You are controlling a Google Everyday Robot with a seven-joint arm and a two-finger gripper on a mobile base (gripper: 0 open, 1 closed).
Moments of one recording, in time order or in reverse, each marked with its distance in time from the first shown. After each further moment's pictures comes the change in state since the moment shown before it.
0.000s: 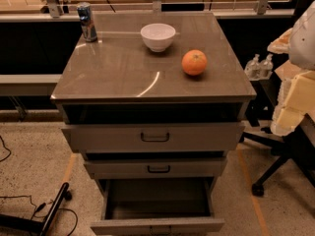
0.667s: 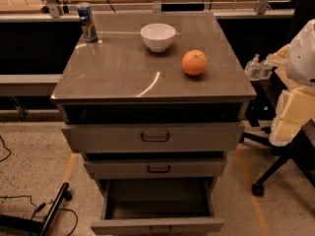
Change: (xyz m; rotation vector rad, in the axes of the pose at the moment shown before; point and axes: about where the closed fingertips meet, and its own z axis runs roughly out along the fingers) arm 0.013 0.004 0.025 -0.024 0.001 0.008
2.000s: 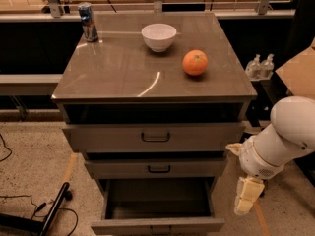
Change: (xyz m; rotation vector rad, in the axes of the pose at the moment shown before) arm 0.050 0.085 0.248 -0.234 -0.099 -0.078
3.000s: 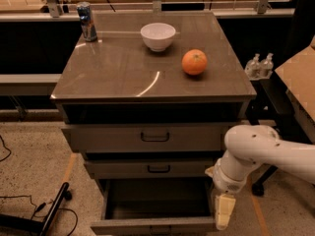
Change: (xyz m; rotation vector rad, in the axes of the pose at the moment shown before) arm 0.018 0.008 0.135 -0.189 0.087 -0.056
